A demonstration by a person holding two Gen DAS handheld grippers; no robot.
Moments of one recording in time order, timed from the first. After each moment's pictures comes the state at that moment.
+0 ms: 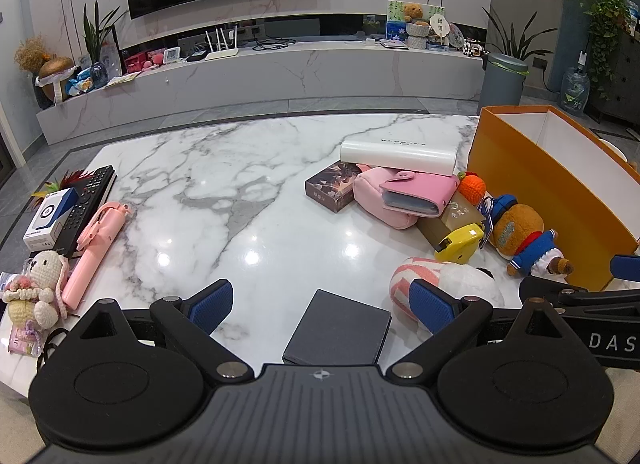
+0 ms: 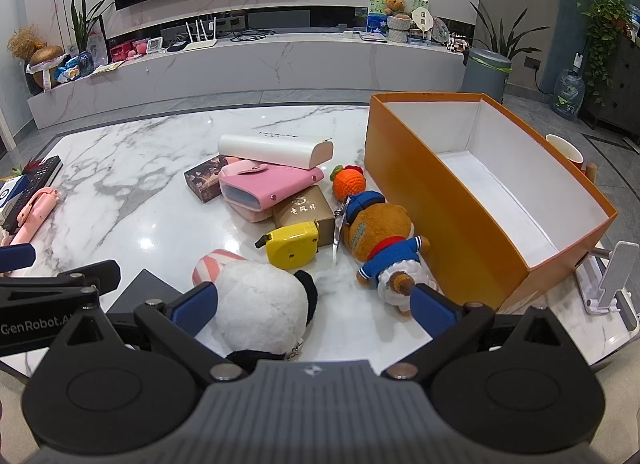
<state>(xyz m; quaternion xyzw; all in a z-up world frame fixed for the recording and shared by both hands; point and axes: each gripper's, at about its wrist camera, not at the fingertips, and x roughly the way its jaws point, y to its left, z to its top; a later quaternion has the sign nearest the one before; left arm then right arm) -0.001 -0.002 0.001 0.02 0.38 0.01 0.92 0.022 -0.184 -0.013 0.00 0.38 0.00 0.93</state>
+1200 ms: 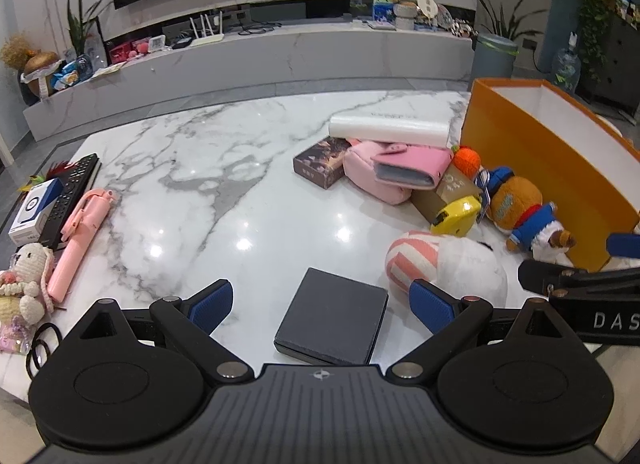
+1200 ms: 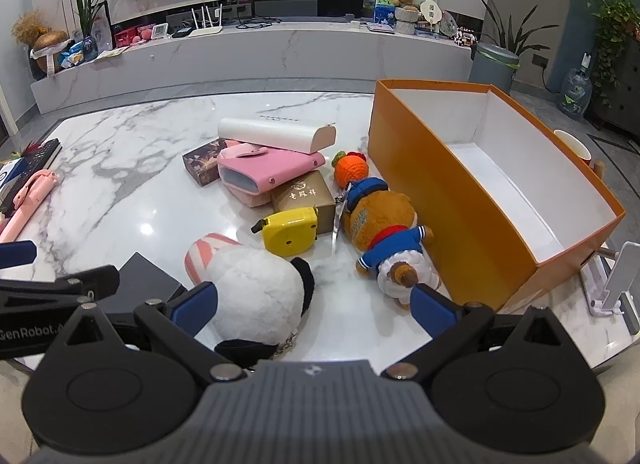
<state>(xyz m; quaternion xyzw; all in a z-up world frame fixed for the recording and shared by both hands) 0.002 -0.001 -0.024 0.03 0.41 -0.01 0.91 0.028 -0.185 -0.024 -0.01 0.40 0.01 0.92</state>
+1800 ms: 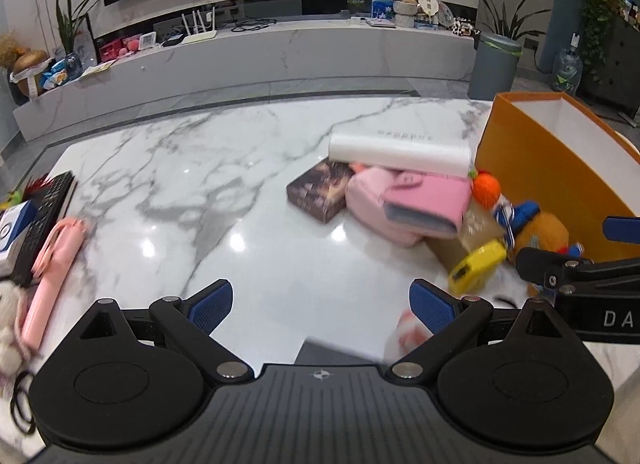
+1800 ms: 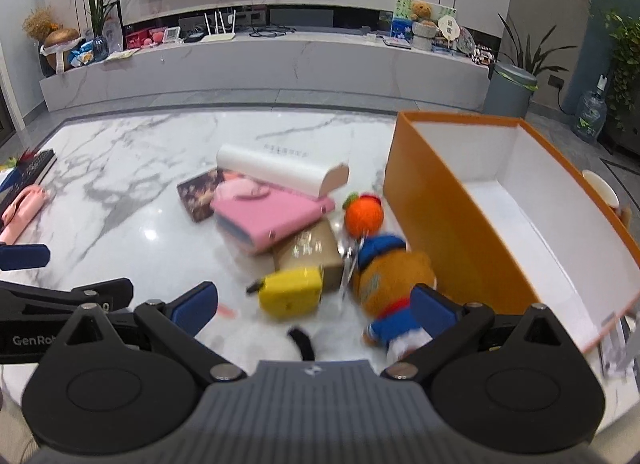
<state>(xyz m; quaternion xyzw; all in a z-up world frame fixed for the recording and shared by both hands) 0.073 -0.001 -0.031 0.02 0.41 -0.02 0.91 0.096 -0.182 -0.025 -0.03 0.38 0.04 0.92</state>
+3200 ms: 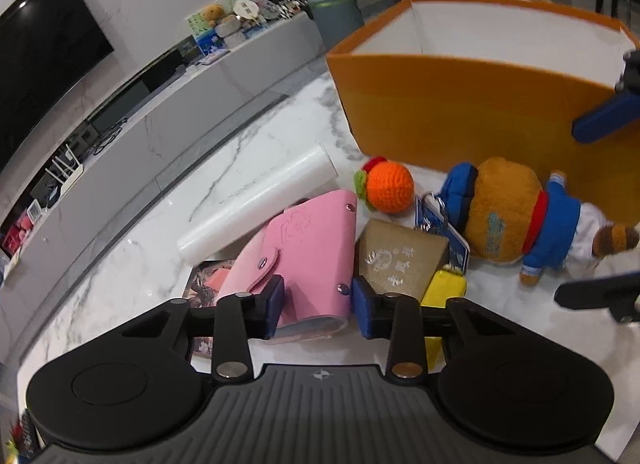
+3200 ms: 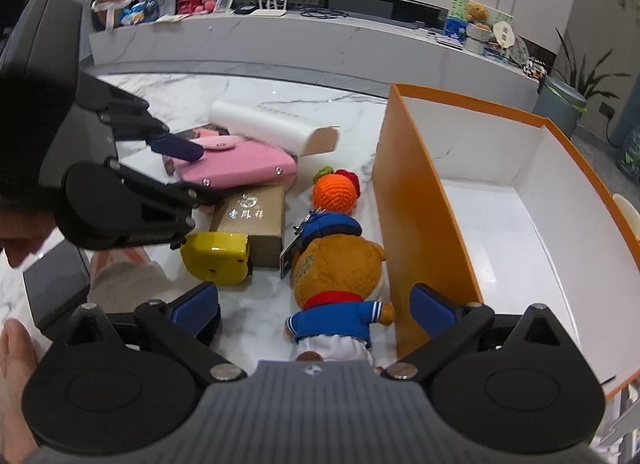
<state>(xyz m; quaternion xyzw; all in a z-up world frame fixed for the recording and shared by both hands) 0.145 -0.108 -0.077 0.28 0.35 -0.21 0.87 0.119 -0.252 -0.060 -0.09 0.40 0.12 0.91</state>
